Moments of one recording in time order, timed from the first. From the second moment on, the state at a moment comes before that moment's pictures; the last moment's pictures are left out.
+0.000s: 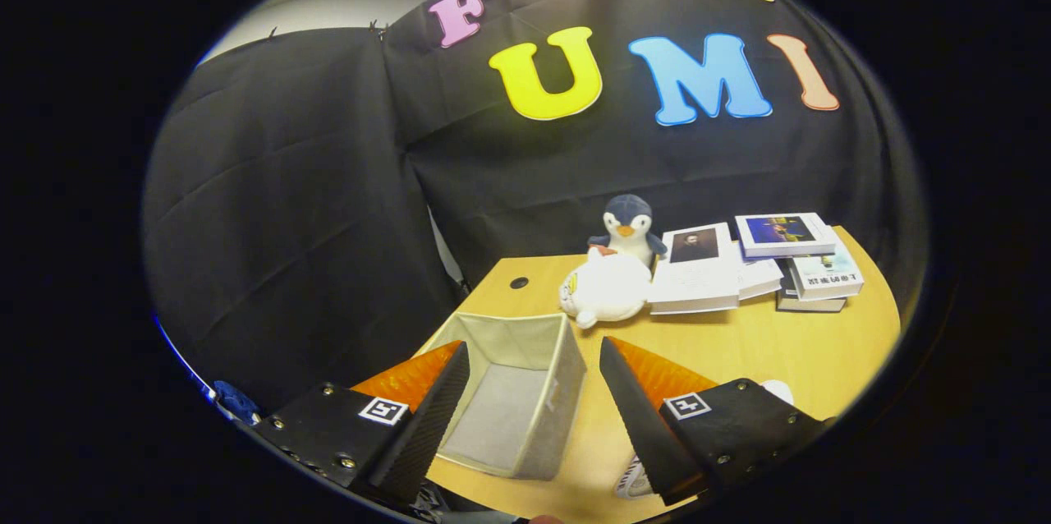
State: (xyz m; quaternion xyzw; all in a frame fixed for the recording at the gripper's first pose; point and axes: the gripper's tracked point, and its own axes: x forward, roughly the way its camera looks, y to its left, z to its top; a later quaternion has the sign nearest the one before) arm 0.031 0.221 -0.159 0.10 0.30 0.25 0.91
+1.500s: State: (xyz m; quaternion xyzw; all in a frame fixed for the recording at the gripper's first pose) arm 0.001 0.096 -0.385 0.11 0.55 0.12 0.82
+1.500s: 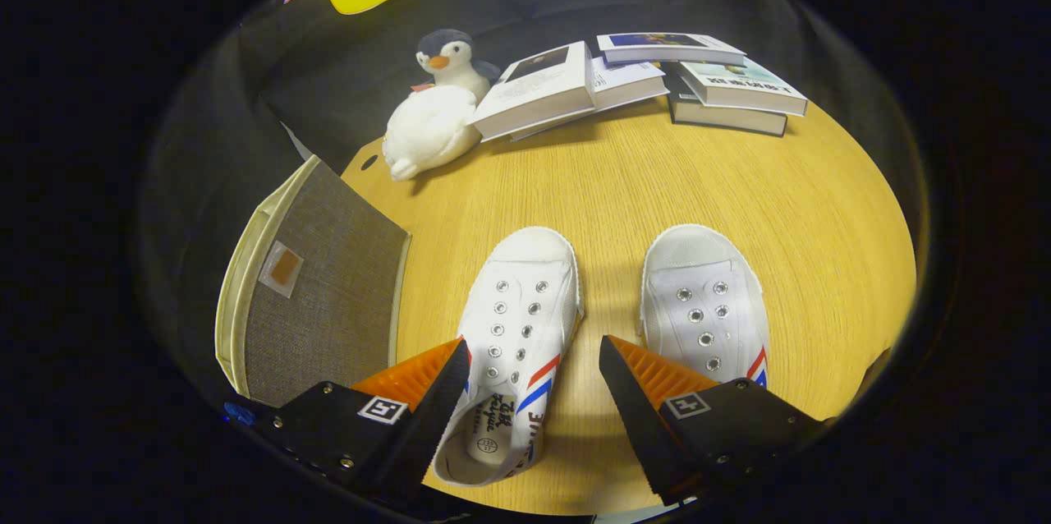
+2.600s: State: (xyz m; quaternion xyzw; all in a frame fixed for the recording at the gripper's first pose) arm -0.004 0.101 -0.409 0.21 0.60 0.07 0.77
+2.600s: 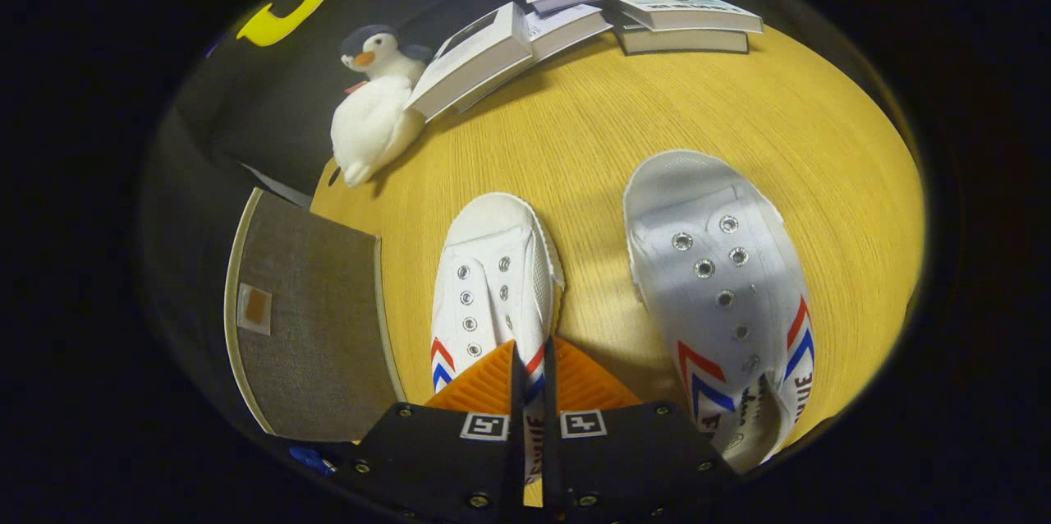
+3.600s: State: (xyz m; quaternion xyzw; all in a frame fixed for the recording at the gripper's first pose) arm 0.027 0.160 -0.259 0.29 0.53 0.11 0.79
